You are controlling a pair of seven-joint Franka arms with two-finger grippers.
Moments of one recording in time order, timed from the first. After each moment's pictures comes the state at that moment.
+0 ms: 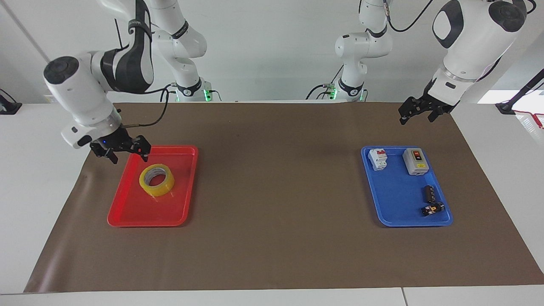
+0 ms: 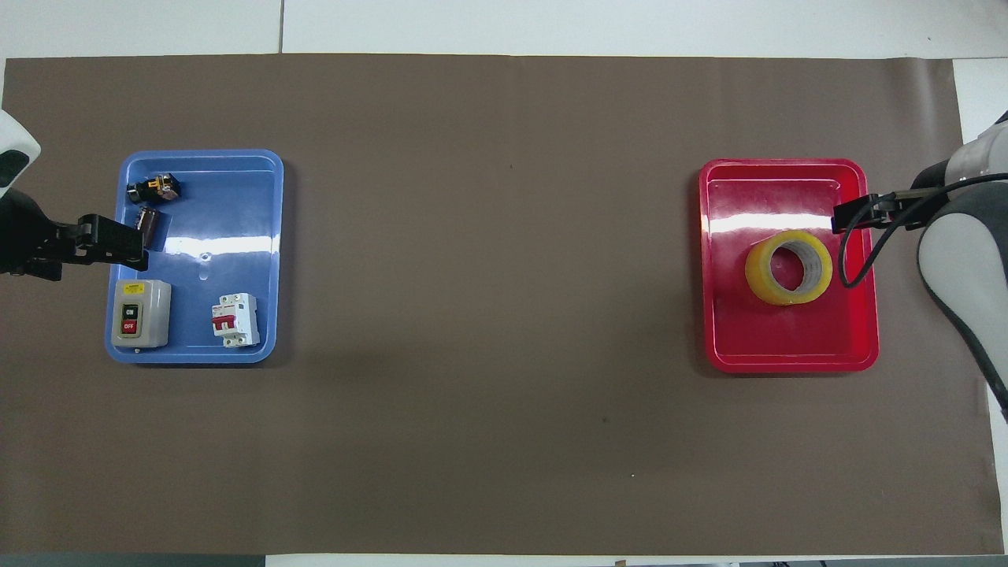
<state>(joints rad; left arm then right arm) -0.01 -0.04 -0.06 -1.70 -0.01 1.58 -0.09 -0.08 0.06 0.00 -1.79 0.01 1.87 -0.07</state>
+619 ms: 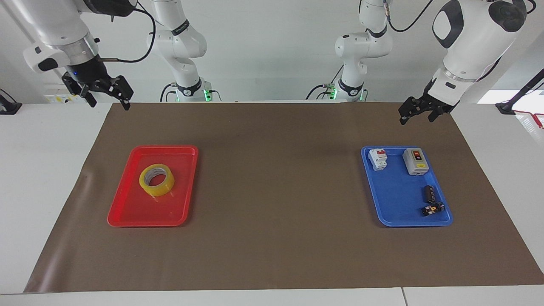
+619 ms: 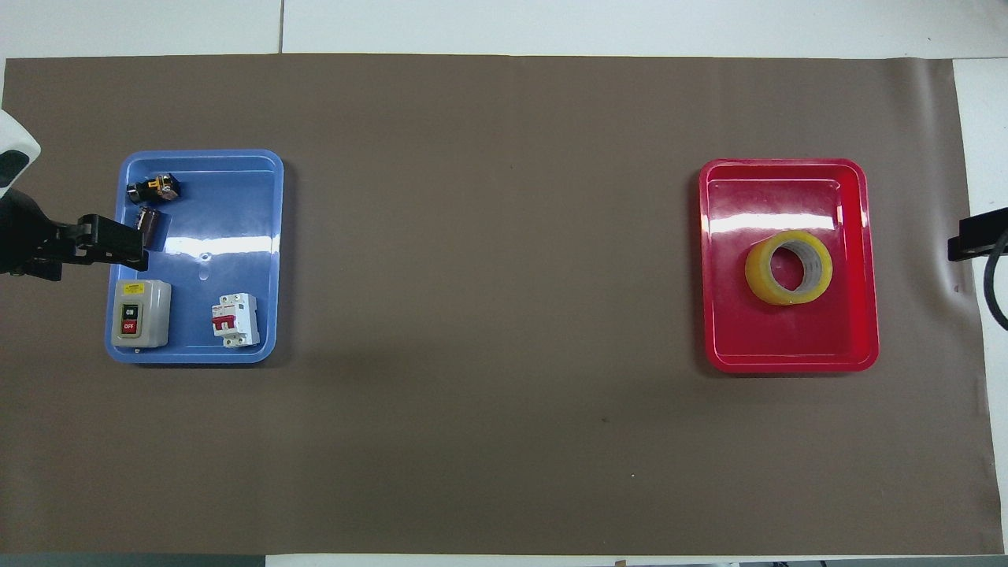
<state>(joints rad) -0.01 -0.04 -0.06 -1.70 -0.01 1.58 -0.09 -0.09 -0.08 0.00 -1.59 -0.04 1.49 0.08</state>
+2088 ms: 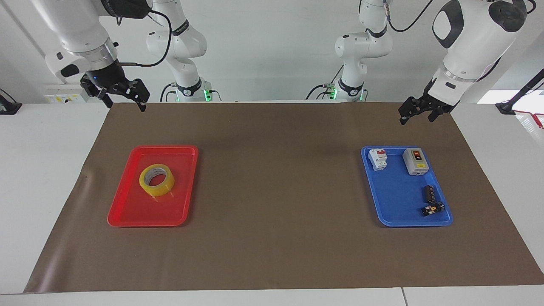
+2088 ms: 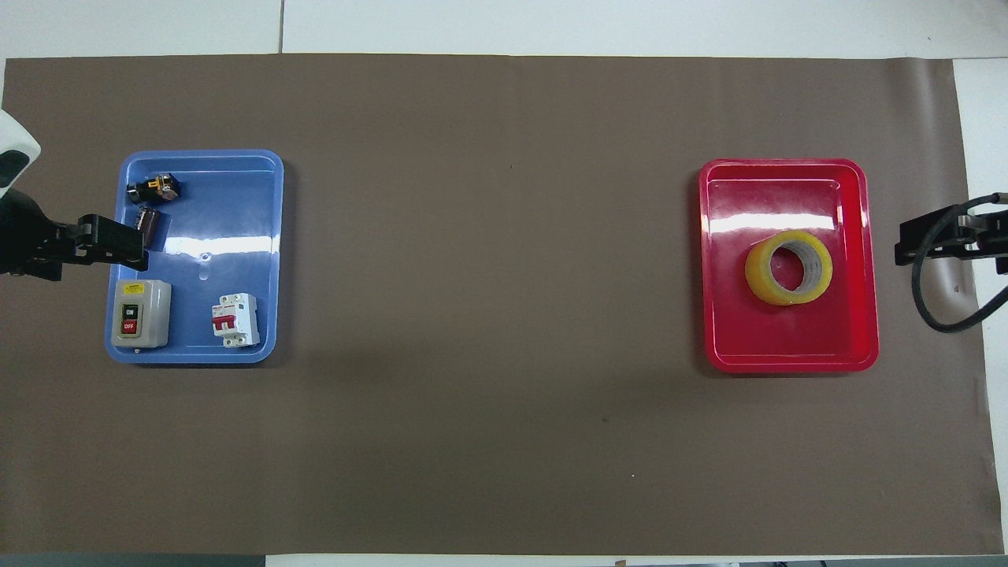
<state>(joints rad) -0.01 -0.04 -0.06 -1.70 -0.01 1.58 -0.09 -0.04 -0.05 0.03 -1.59 -0.04 1.47 0.12</state>
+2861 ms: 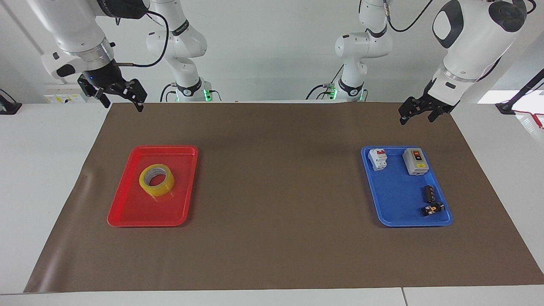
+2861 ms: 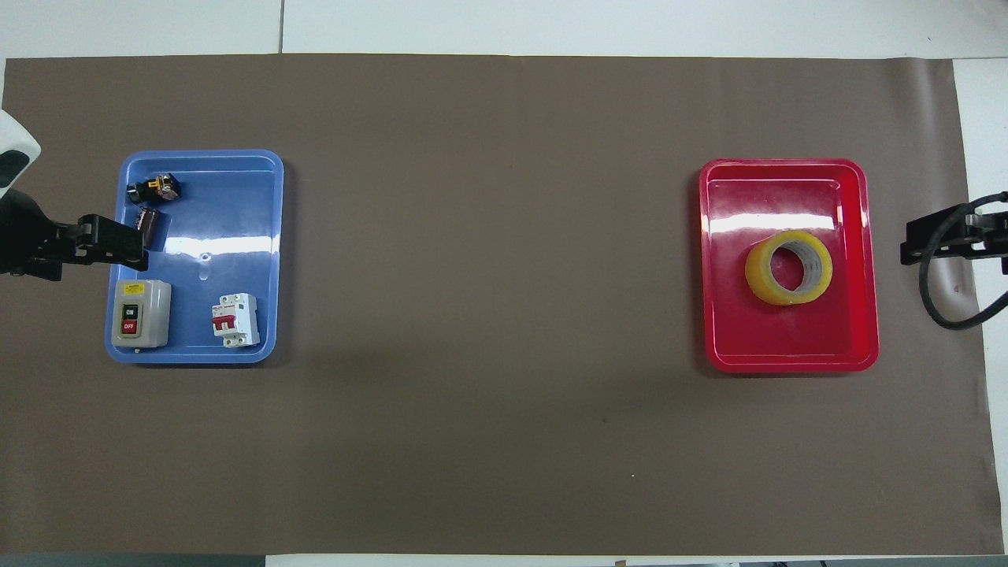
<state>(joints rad) -0.01 -0.04 -0.06 -1.70 -0.01 1.58 -0.09 0.02 -0.05 -0.04 -1.59 -0.04 1.47 0.12</state>
